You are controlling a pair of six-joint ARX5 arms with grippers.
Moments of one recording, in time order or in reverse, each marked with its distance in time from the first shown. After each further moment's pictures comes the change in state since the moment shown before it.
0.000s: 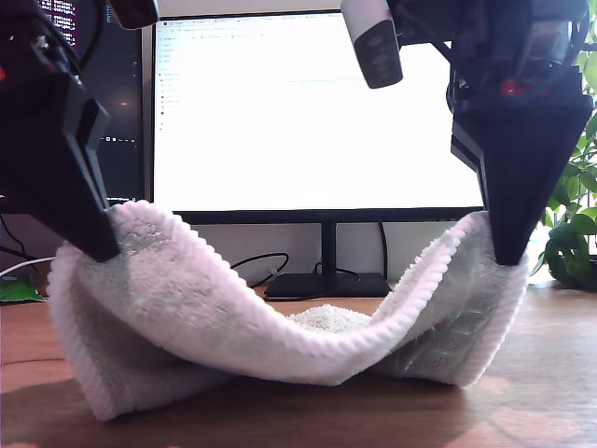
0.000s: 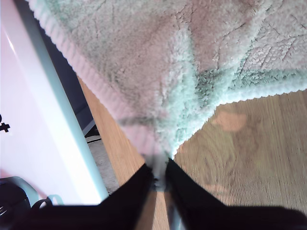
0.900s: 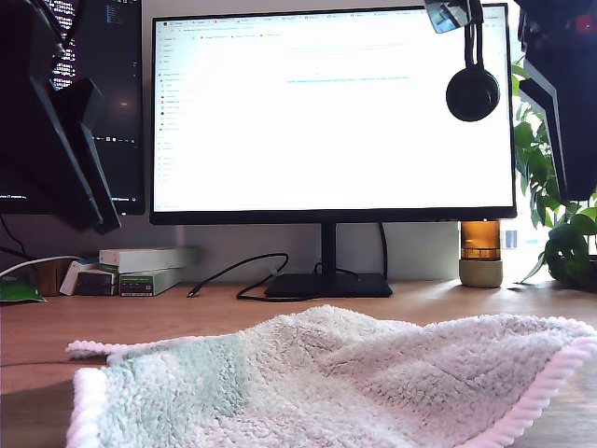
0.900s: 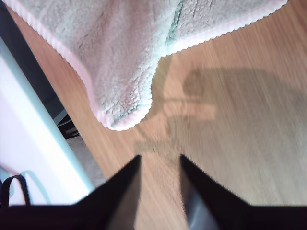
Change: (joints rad) left arm 0.000 -0.061 0.000 -0.035 0.016 -0.014; right arm -0.085 -0.153 0.000 -0.058 0.126 0.016
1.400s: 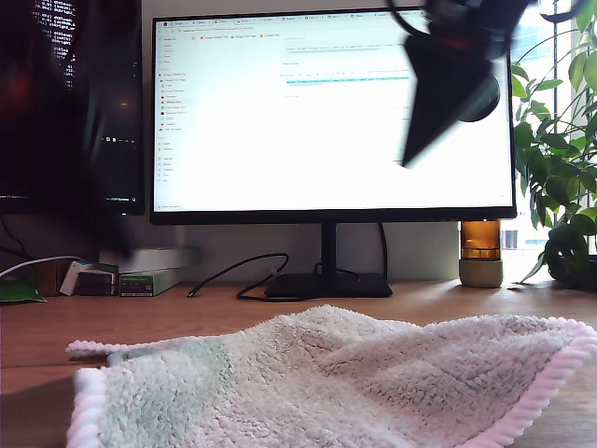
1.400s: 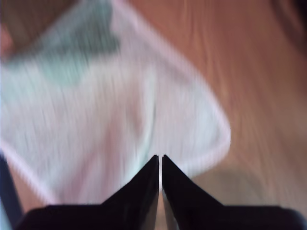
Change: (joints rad) left arm 0.052 -0.002 -0.156 0.273 -0.108 -0.187; right arm -0.017 0.001 0.000 0.470 -0.212 0.025
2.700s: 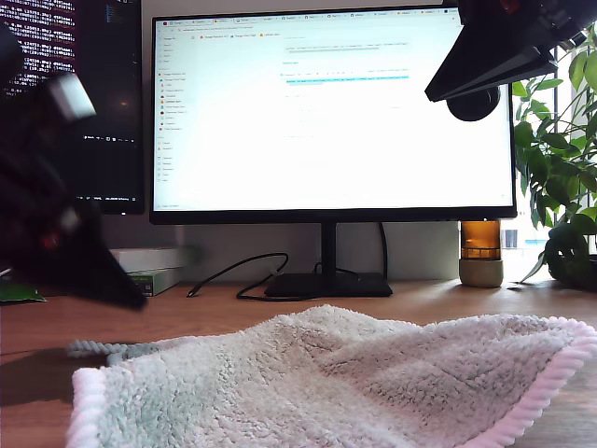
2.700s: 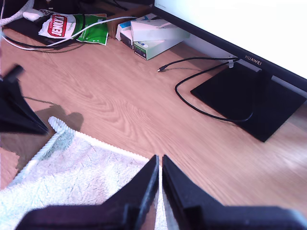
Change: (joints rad) left arm 0.263 0.220 -0.213 0.689 0.150 -0.118; right arm -0.145 -0.414 -0.476 0.616 -0.071 0.313
